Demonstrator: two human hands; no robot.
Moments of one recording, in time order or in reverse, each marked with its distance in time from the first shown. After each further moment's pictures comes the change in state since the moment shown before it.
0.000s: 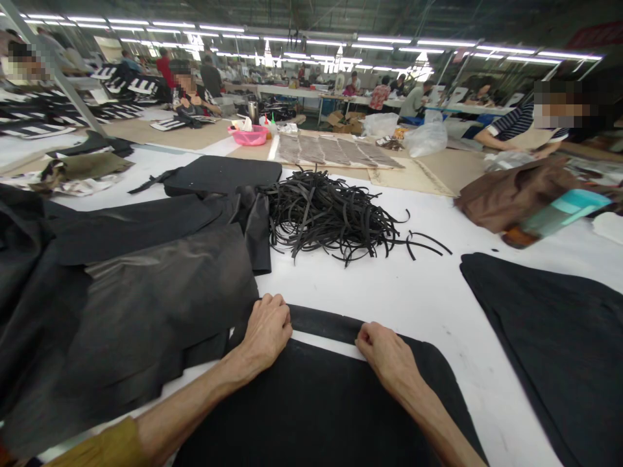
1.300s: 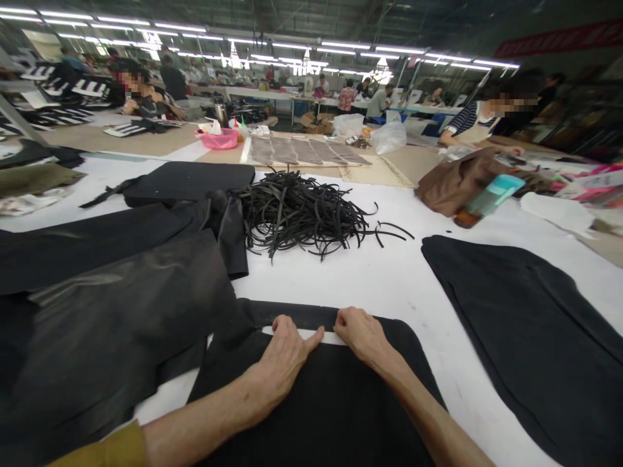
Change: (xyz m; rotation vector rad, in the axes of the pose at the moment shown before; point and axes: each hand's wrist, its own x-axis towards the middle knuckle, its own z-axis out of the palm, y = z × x) left_hand -0.035 0.056 0.039 0.621 0.100 0.447; right_hand 0.004 -0.005 -0.010 -0.040 -0.074 0.090
